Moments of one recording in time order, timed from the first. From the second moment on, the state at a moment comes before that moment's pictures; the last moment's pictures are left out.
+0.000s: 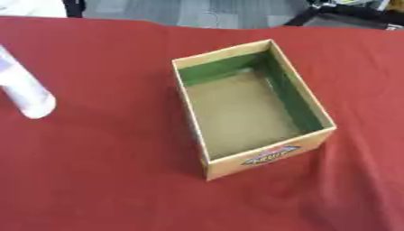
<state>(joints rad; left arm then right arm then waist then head) -0.13 0.53 0.26 -1.81 0.21 0.13 0.31 0.16 -0.20 -0.15 -1.98 0.18 -0.19 -0.79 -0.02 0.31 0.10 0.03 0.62</state>
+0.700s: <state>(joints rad) -0.16 0.57 0.23 -1.79 0.20 0.12 0.23 0.17 -0.20 -0.15 -1.98 0.17 -0.20 -0.78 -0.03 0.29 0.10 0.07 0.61</state>
